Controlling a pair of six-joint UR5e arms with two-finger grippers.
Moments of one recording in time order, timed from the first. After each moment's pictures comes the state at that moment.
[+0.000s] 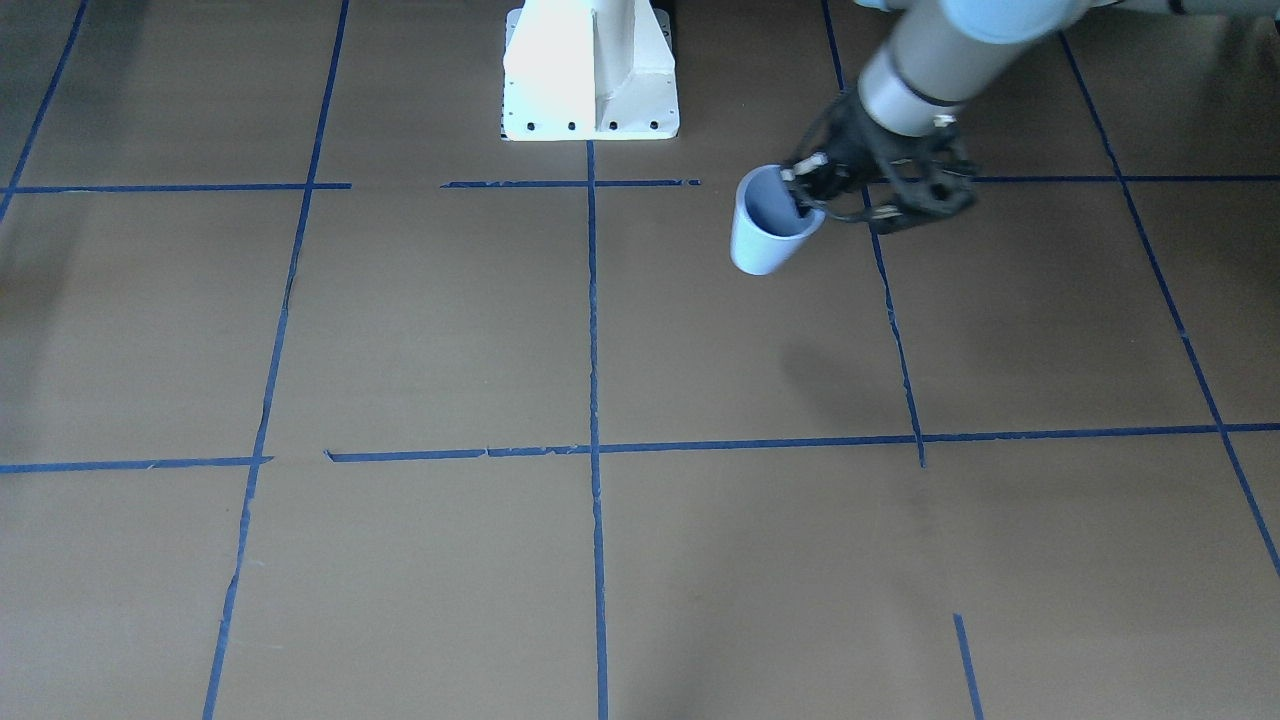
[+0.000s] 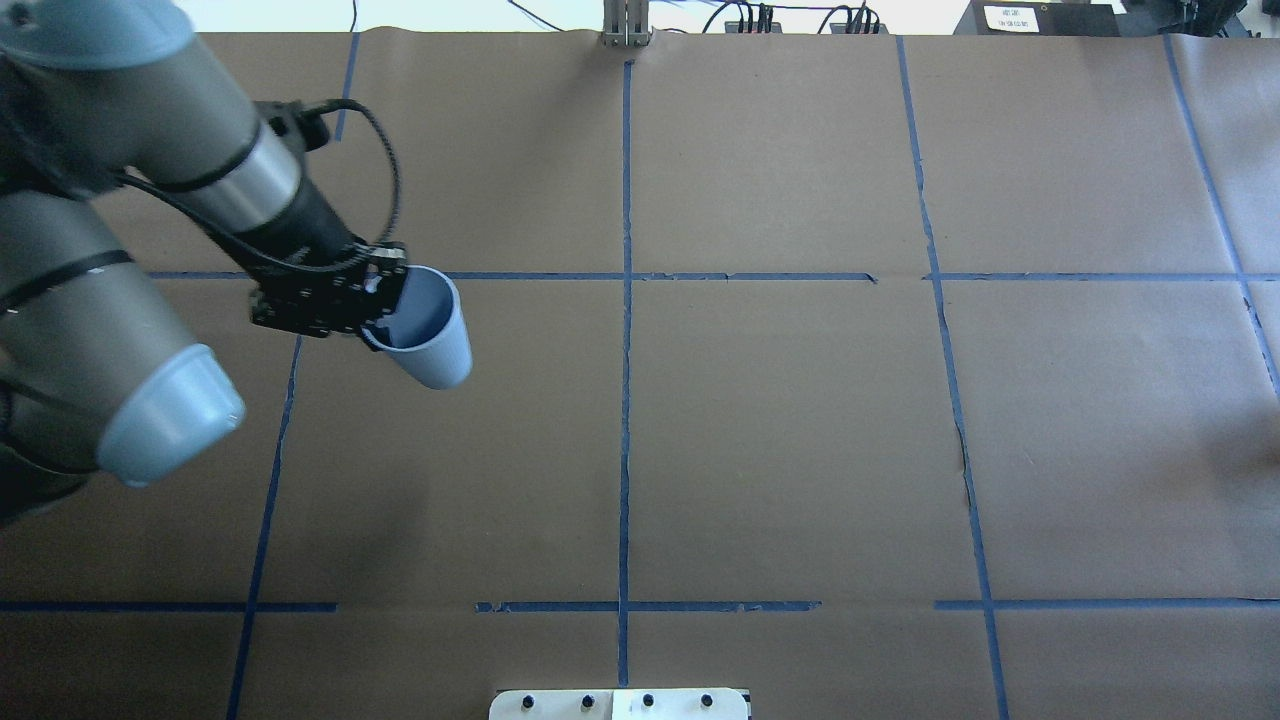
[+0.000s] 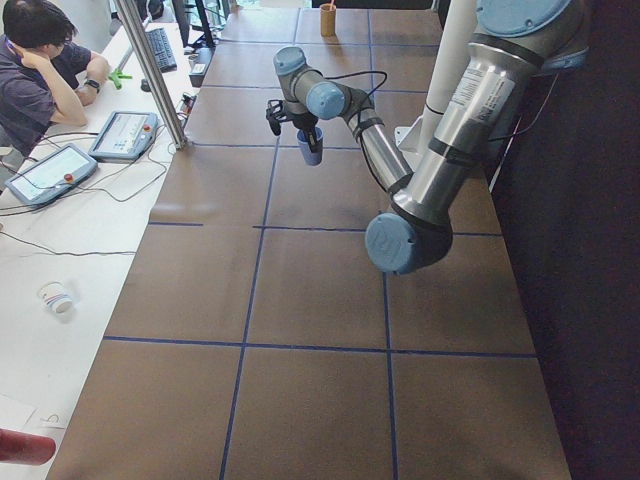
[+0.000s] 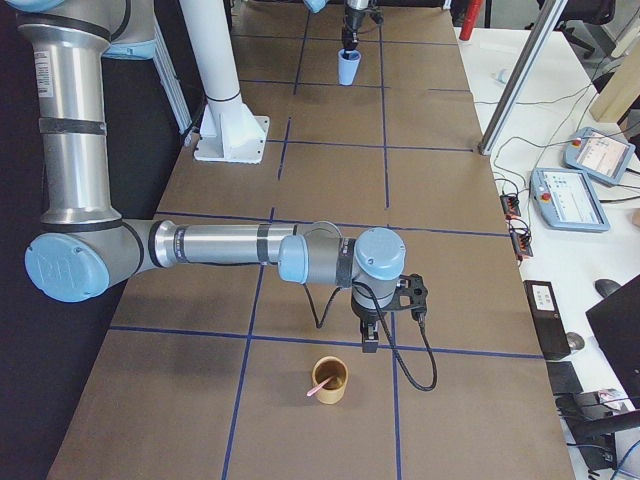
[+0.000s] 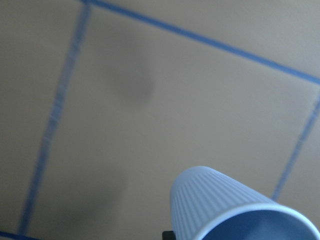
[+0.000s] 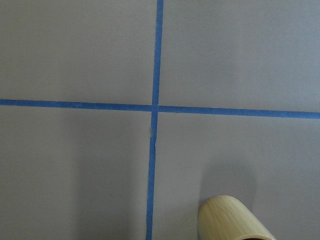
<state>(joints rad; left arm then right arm) -0.76 -2.17 -1.96 -1.30 -2.29 -1.35 1.63 -1.57 1.63 -1.64 2.35 -0.09</state>
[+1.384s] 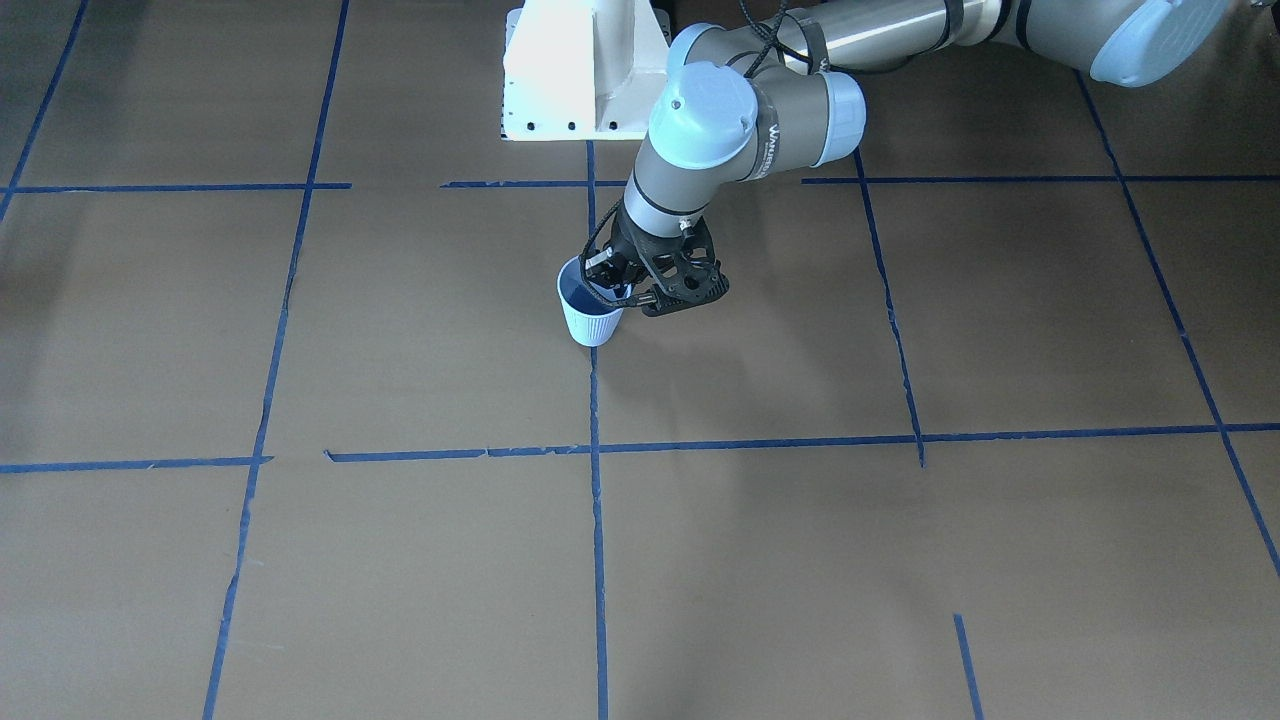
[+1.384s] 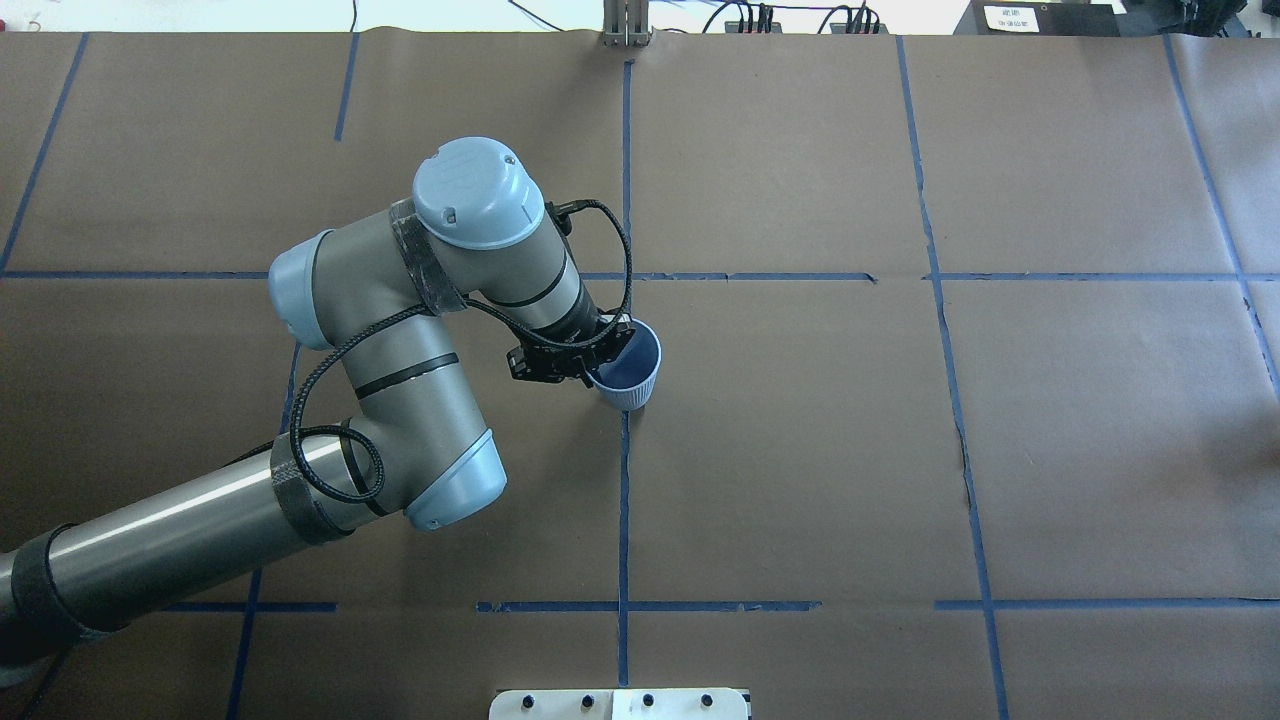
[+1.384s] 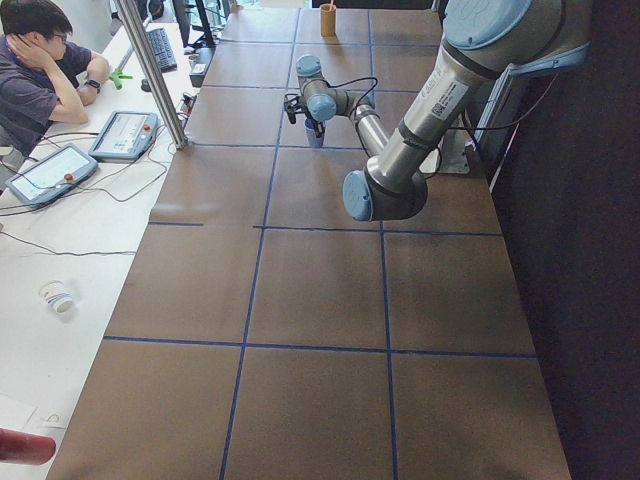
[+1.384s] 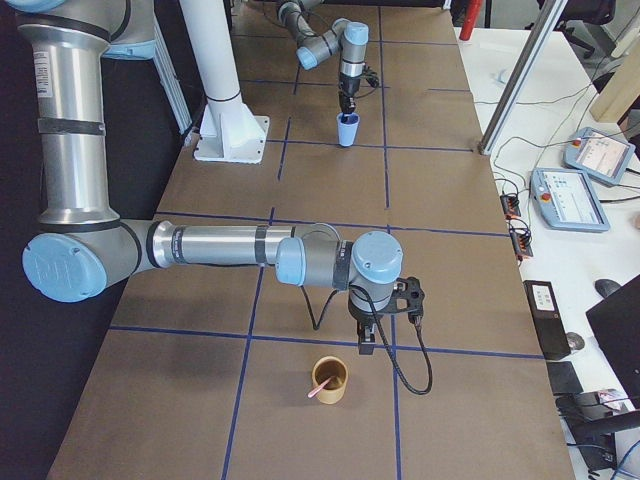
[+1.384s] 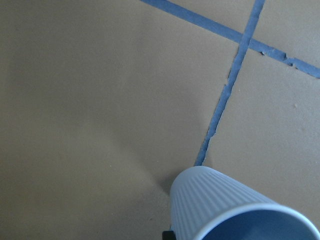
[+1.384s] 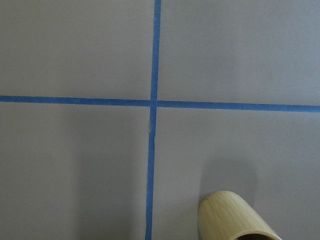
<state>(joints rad) -0.58 -2.35 -1.54 -1.72 -2.10 -1.56 1.63 -1.57 1.63 -1.64 2.35 -0.08</state>
